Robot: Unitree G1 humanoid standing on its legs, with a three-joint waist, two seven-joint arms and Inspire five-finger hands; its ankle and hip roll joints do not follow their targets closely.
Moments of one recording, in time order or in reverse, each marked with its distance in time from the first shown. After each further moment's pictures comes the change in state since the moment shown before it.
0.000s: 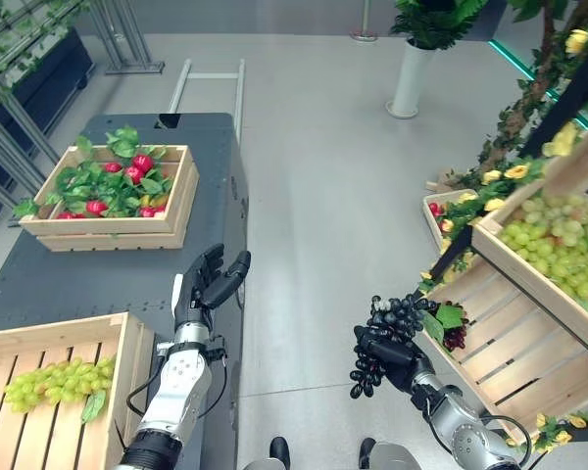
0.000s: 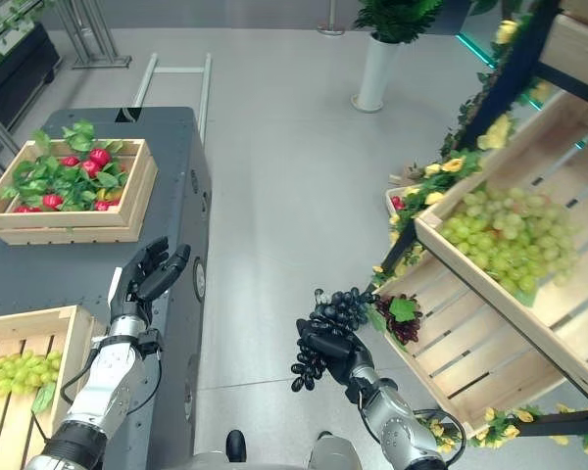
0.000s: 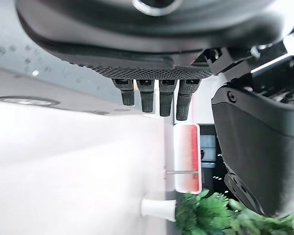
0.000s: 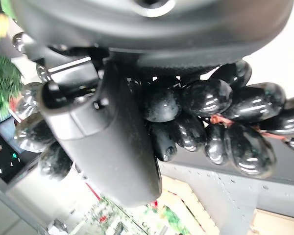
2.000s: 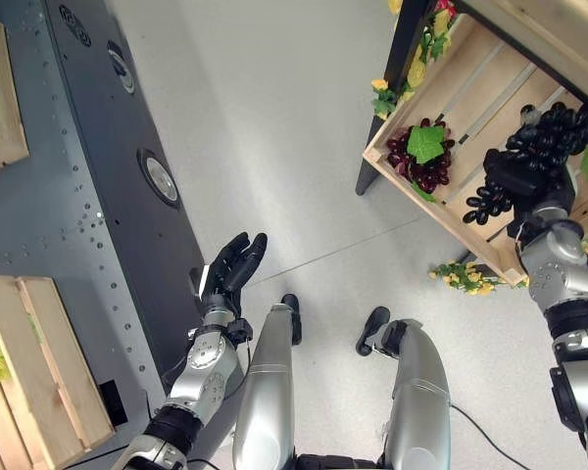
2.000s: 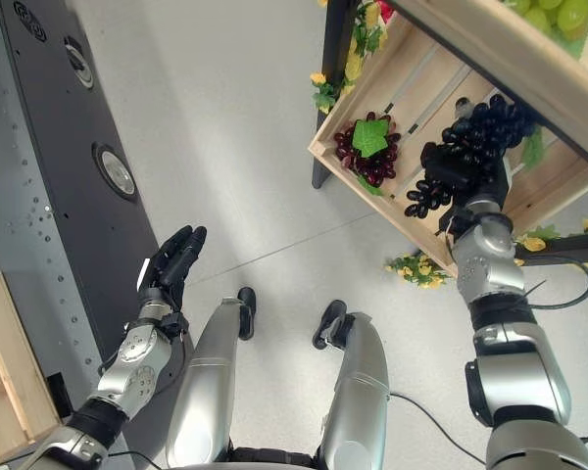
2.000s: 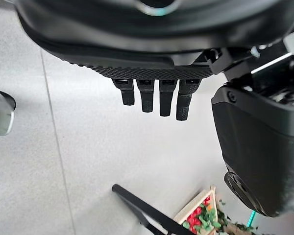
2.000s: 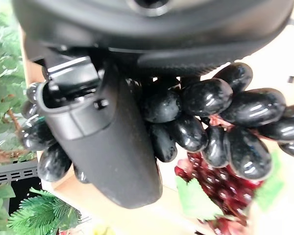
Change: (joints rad) left arm -0.182 0.014 -0.207 -0.001 -0.261 -0.032 0.030; right arm -0.907 -0.441 -0.121 0.430 -0.031 -0.158 -0.365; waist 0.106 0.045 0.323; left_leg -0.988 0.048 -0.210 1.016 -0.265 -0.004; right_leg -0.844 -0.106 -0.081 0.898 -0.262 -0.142
